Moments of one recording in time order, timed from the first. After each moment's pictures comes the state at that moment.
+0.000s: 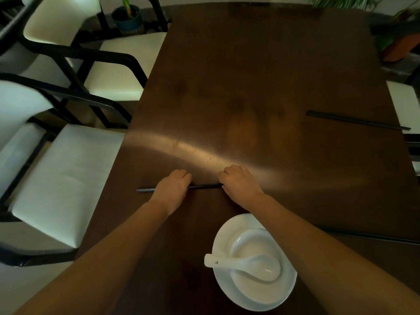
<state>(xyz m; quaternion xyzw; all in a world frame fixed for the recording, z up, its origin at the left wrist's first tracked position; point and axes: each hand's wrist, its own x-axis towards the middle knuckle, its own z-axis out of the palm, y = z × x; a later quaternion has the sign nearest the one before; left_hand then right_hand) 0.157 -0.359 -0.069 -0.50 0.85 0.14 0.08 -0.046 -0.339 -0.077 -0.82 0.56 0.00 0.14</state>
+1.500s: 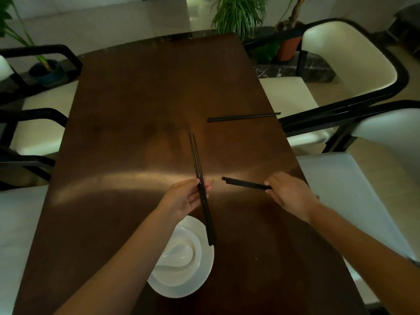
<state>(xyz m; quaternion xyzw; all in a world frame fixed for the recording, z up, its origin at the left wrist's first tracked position) -0.066 -0.281 0.016 -0.54 0.24 0.78 -0.19 -0.313 -0.153 -0.015 -0.71 0.69 -0.04 0.08</state>
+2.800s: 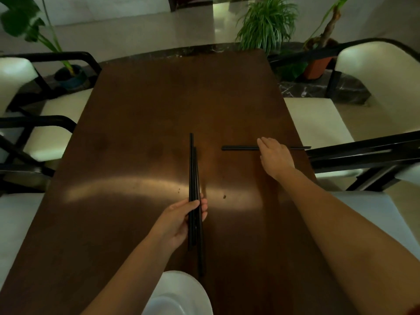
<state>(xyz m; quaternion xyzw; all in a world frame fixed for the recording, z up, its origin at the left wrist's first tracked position) -0.083 -0.355 -0.013 -0.52 0.20 0.79 -0.24 -0.375 -0.393 -0.070 -0.62 0.78 0.02 0.05</state>
